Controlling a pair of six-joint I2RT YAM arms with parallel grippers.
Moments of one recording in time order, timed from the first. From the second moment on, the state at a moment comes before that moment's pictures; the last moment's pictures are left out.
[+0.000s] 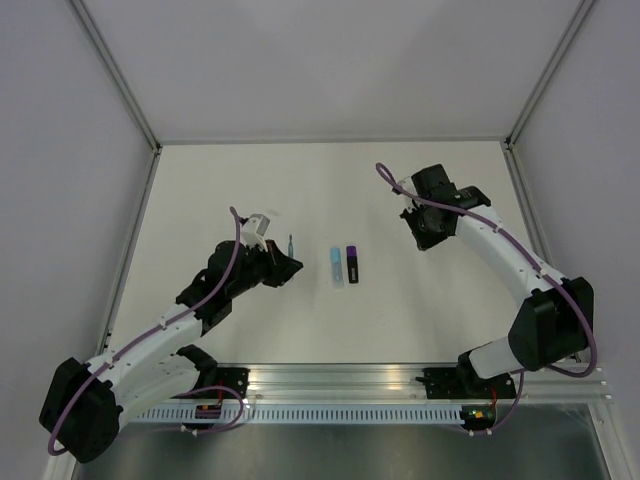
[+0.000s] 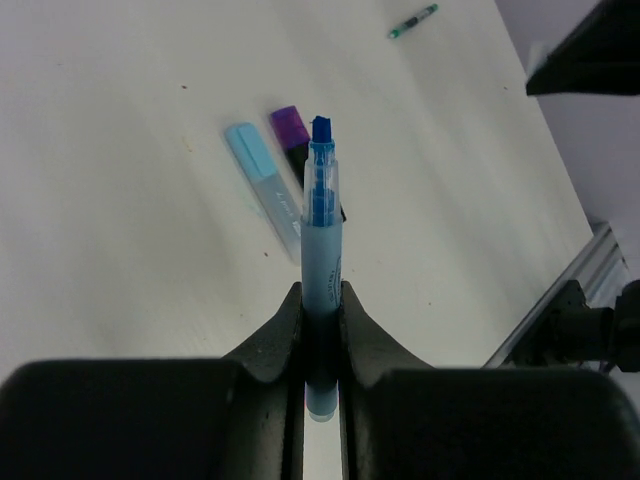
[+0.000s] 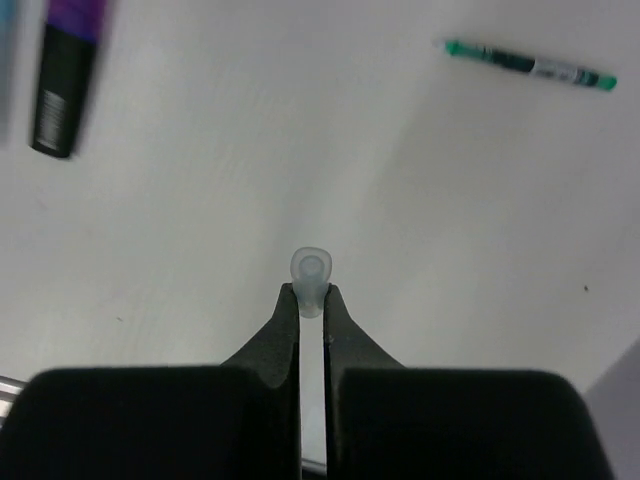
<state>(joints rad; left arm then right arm) -0.58 0.92 0.46 0.11 0.17 -0.55 0.35 1.47 1.23 -0.94 0.07 -0.16</state>
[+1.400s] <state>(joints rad) -0.64 0.95 0.36 0.66 0.79 -0.64 0.80 0.98 0.78 0.22 -0.32 0.42</state>
